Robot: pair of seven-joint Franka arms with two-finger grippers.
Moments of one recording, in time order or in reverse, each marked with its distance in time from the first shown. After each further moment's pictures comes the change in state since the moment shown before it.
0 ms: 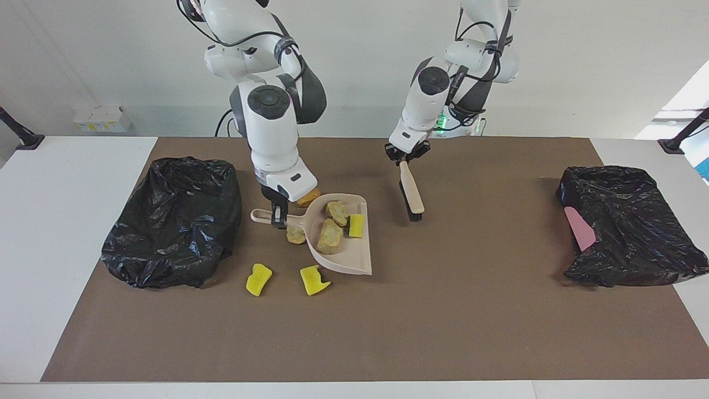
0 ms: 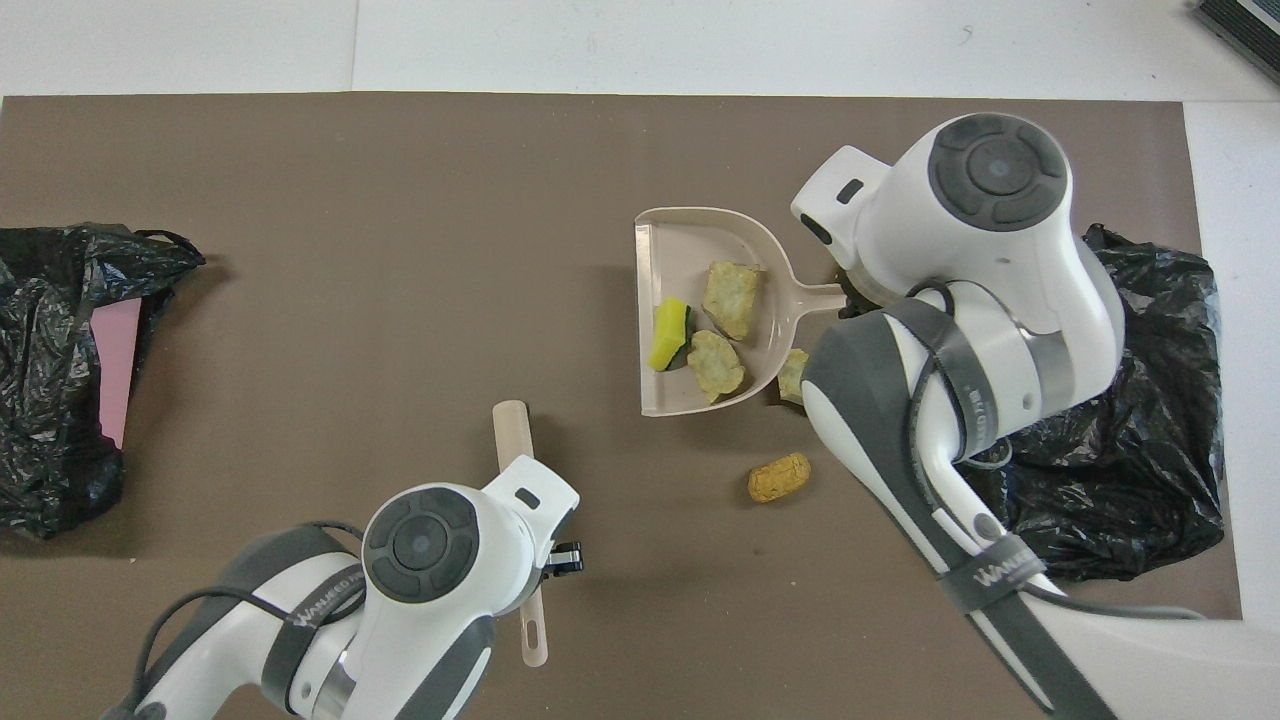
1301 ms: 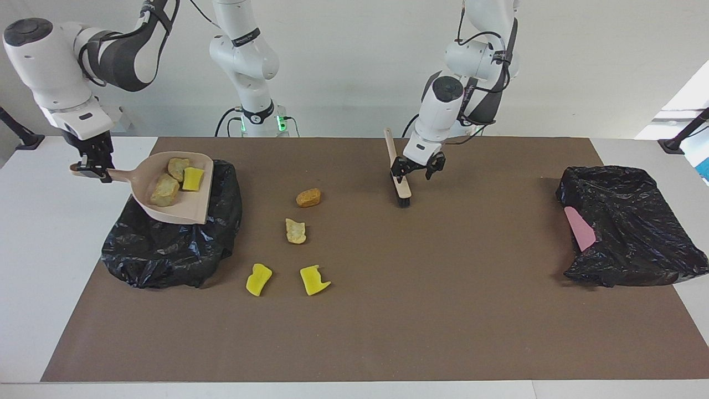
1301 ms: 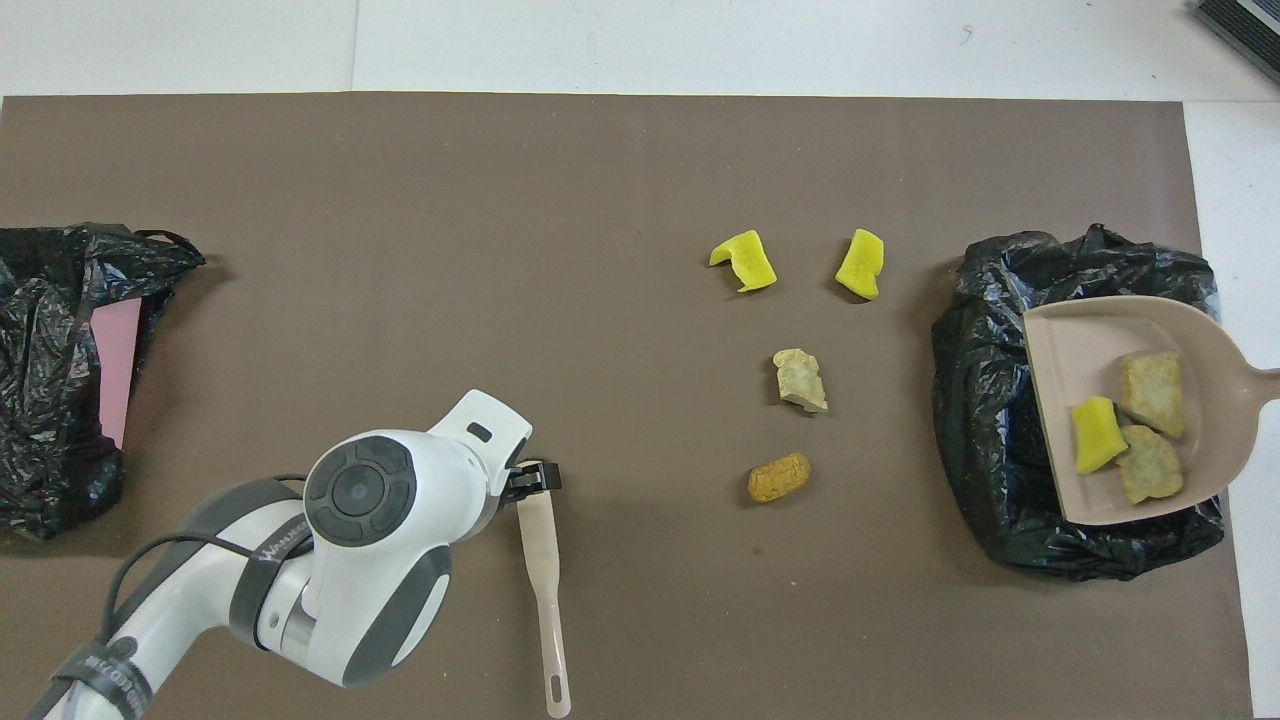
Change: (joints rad) left arm 0.146 0.108 0.019 0.081 0.082 0.169 0.060; right arm -0.666 -0.345 -0.014 -0.370 -0.037 0.168 -0.802
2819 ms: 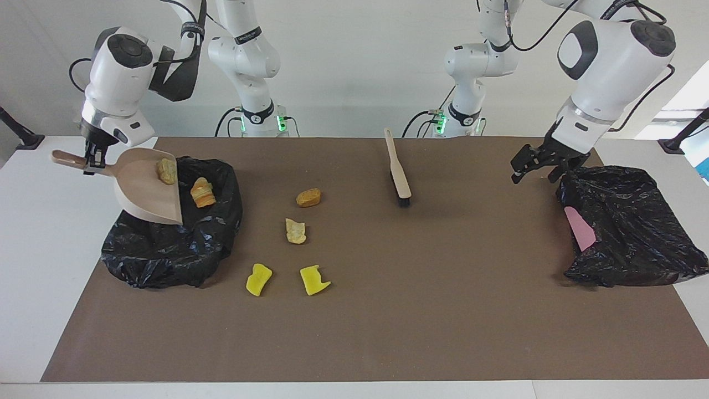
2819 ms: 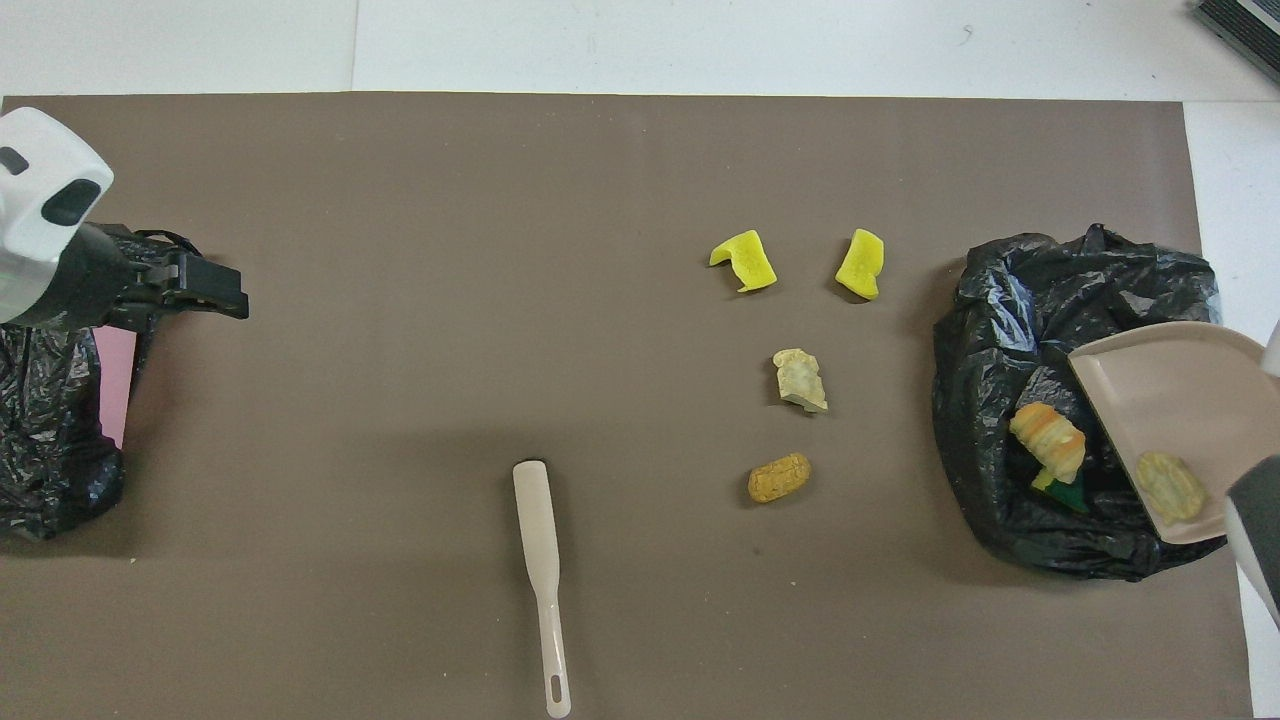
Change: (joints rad) left arm 0.472 0.087 0.009 0.669 0.015 -0.589 0.509; right arm 0.126 -0.063 0.015 -0.098 -0.576 0.059 0.215
